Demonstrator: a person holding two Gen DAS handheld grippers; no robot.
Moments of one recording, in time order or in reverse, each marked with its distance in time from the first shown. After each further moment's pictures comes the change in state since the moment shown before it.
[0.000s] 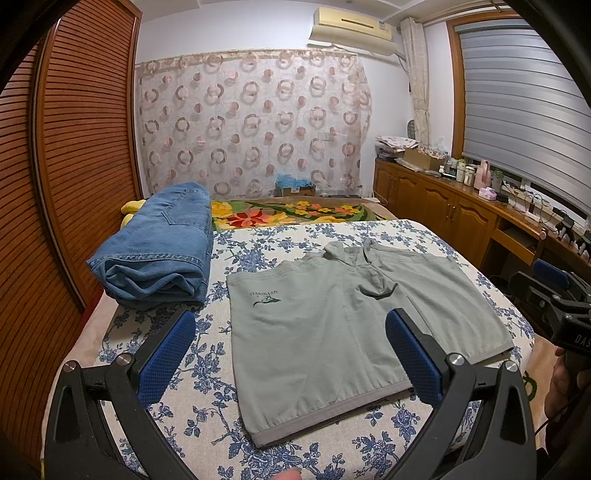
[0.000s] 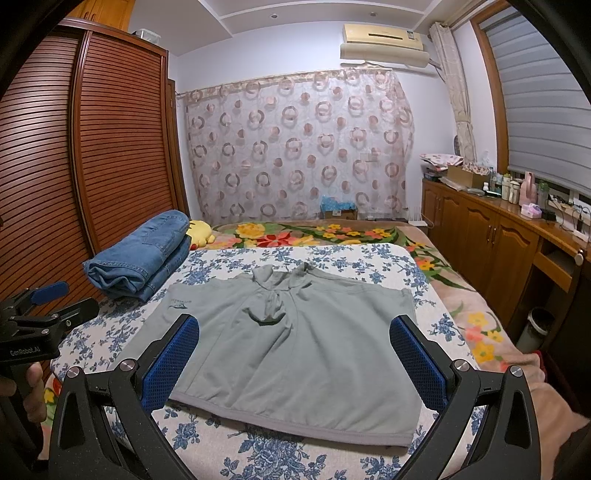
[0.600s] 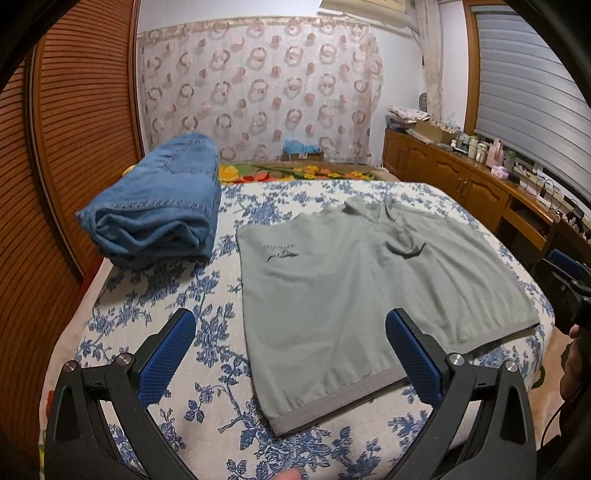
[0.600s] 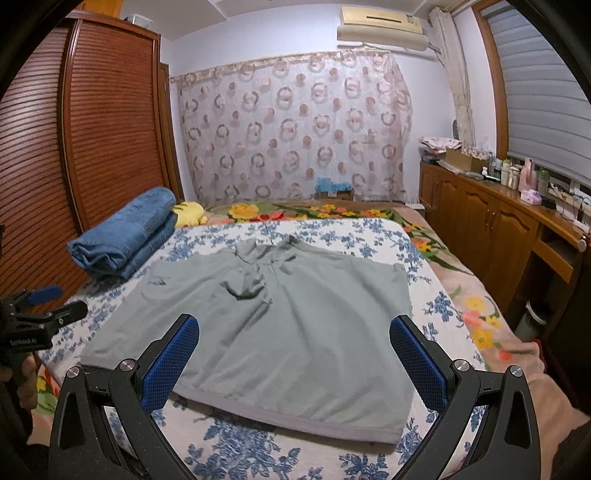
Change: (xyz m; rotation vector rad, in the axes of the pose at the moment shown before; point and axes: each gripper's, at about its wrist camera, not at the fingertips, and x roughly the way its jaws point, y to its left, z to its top) left arm 0.036 0.018 -0.029 -0.021 0.138 0.015; right arm 0.021 -0.015 -0.010 -0.011 0.089 -0.014
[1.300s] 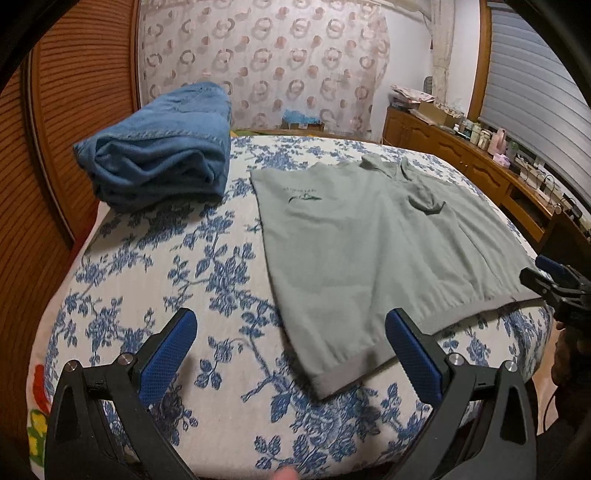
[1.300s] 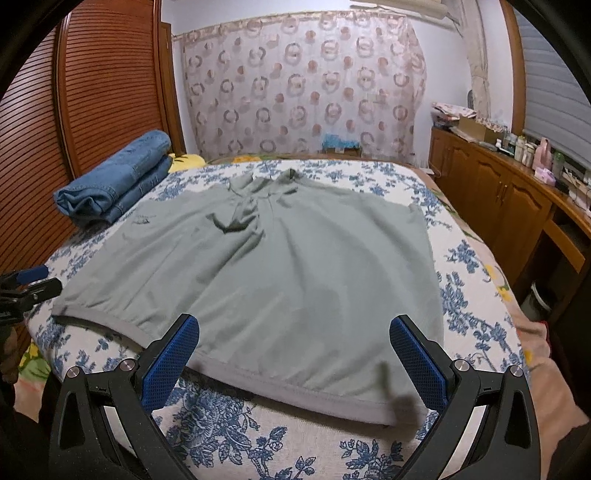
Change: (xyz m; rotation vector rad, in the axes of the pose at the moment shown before) left arm 0.021 0.035 -0.037 -0.045 0.114 -0.051; right arm 0.012 -0.003 -0.012 -0.030 0.167 0.020
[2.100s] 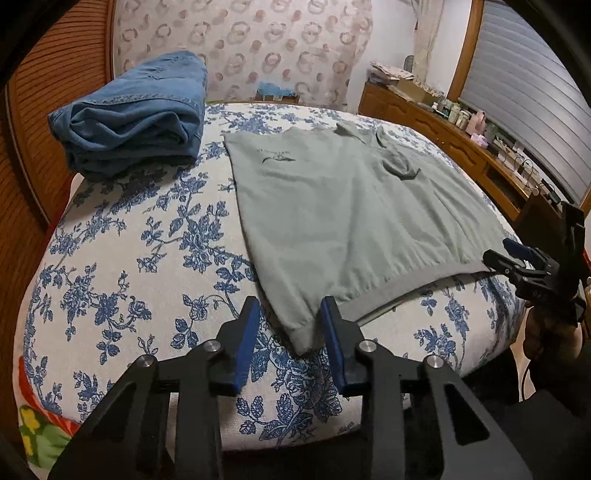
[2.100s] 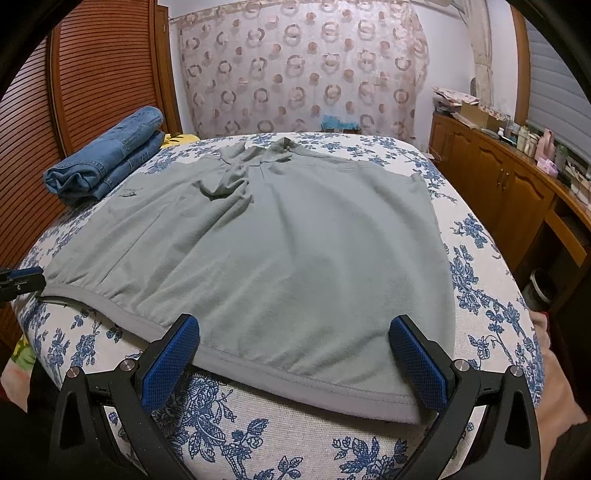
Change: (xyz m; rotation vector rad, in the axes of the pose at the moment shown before) left arm 0.000 -0.002 -0.012 0.014 0.122 -0.110; right arm 0.003 -0.011 -0.001 -0.017 0.042 -0.008
